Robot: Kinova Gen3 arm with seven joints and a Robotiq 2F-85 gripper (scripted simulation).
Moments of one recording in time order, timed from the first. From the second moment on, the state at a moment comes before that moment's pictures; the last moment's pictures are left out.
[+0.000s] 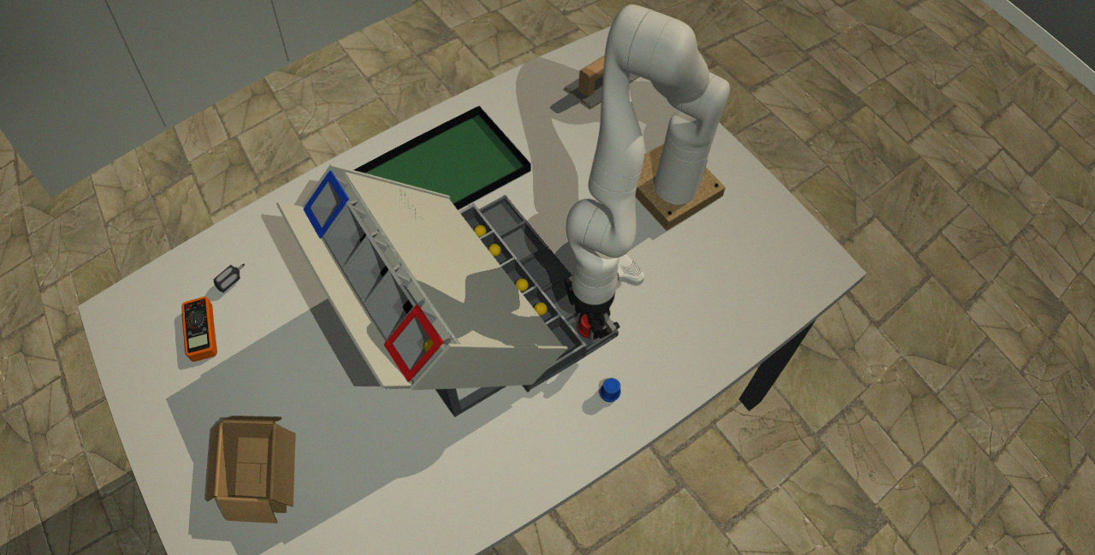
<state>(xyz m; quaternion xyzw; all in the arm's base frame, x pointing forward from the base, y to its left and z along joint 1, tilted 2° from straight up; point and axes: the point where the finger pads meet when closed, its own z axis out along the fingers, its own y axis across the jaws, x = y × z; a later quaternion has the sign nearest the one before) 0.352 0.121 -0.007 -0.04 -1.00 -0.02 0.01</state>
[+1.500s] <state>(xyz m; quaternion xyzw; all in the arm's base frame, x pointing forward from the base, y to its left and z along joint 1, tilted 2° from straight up) 0.349 0.118 0.005 -0.04 -1.00 -0.01 0.01</state>
